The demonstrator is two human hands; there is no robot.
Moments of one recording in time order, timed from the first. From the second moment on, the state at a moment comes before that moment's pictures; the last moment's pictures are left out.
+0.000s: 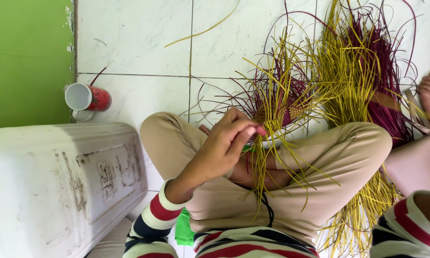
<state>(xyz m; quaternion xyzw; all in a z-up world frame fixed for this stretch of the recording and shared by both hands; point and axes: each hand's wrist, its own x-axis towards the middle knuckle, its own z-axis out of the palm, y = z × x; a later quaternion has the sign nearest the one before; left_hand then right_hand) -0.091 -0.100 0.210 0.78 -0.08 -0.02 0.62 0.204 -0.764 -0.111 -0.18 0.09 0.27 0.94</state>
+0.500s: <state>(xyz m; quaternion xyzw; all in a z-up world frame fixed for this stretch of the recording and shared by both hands) -0.079 -0.121 0.182 0.80 -0.14 0.04 0.58 -0.019 -0.338 0.240 -0.85 -0.36 0.09 0.36</state>
